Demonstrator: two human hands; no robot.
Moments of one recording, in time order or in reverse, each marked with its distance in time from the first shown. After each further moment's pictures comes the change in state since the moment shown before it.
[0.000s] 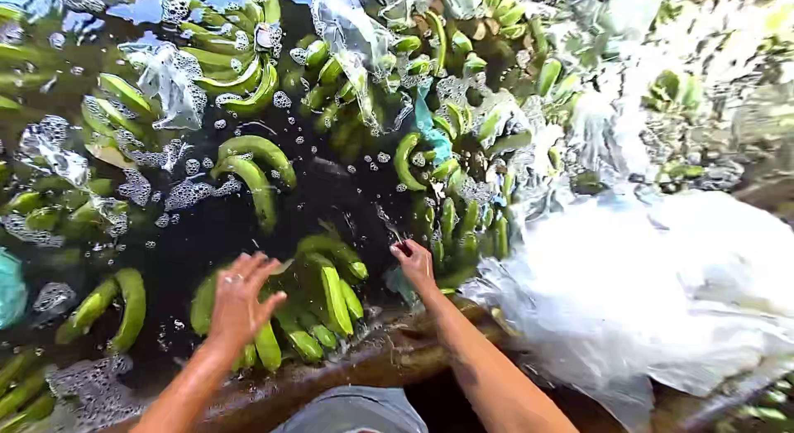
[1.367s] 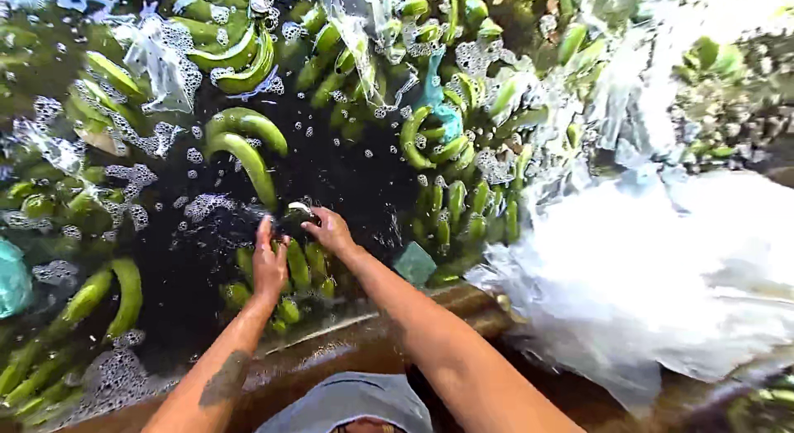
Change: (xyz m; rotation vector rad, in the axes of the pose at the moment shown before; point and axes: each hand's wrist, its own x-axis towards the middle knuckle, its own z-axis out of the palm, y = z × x) left_hand 0.064 -0.015 0.082 -0.527 0.222 -0.244; right_hand 0.022 -0.147 0.112 0.036 -0.392 -0.218
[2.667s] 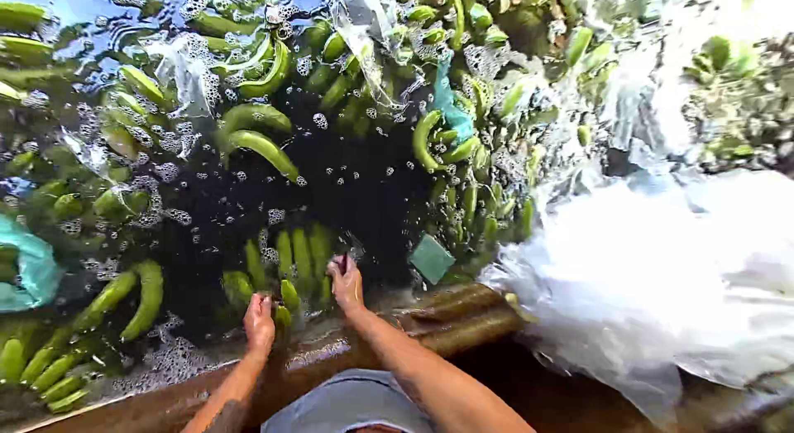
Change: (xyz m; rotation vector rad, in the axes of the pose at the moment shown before) left_hand -0.104 -0.068 -0.020 0.019 0.024 -0.412; right_hand -0.104 0.025 0.075 0.463 0.242 0.338
